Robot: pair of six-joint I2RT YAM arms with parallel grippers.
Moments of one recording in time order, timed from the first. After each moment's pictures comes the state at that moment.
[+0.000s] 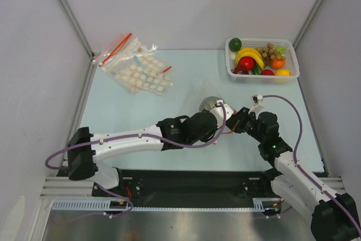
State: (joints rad) left arm -1.26 1.52 1.25 -0.36 -0.40 -0.07; right arm 0.35 0.78 0.33 0.21 -0.33 0.79
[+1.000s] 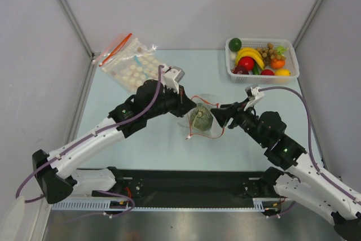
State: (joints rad) left arm -0.87 1.20 1.14 -0.29 0.12 -0.43; right arm 0.77 0.65 0.62 -0.02 0.05 0.46
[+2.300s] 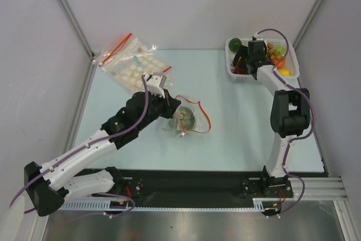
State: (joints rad) left arm -0.82 1.02 0.91 -0.14 -0.15 -0.44; right arm 0.12 1.95 1.57 -0.19 0.09 0.42
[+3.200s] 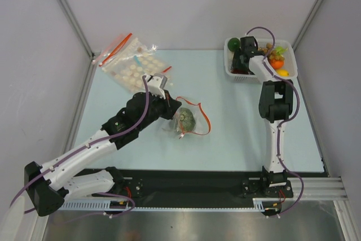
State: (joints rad) left arm -0.82 1.02 0.90 -0.14 -0.13 -0.44; right arm 0.12 2.35 2.04 -0.52 0.19 0.25
